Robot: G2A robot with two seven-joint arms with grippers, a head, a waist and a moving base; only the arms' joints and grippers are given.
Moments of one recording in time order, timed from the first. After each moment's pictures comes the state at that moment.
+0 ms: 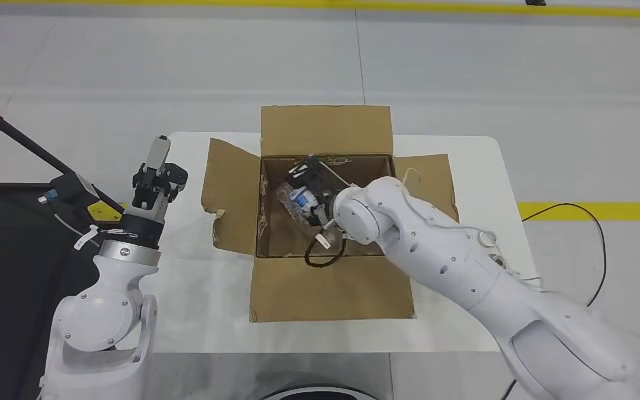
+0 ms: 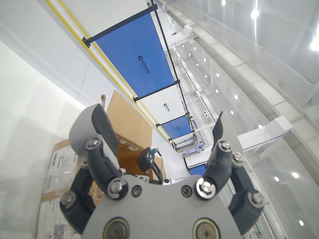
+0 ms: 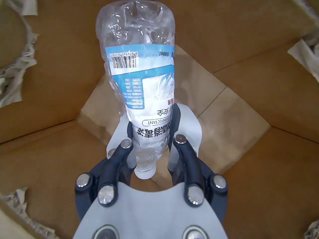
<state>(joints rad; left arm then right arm) 1.51 -1.36 -1.73 -2.17 0.08 0.12 -0.20 -0.34 -1.36 0.40 -1.25 -0.61 0.17 0.99</state>
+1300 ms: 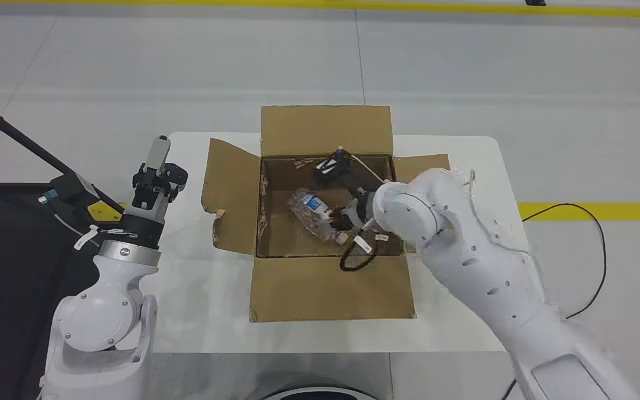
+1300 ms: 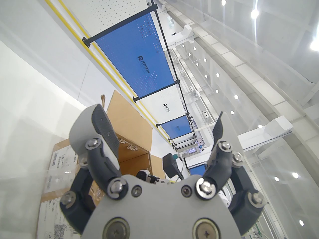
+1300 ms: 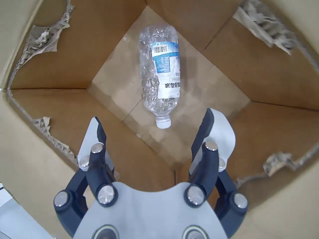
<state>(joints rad) 1.51 -1.36 -1.73 -2.17 0.08 0.12 -0.20 -0.59 -1.24 0.84 -1.62 -0.76 0.01 1.27</state>
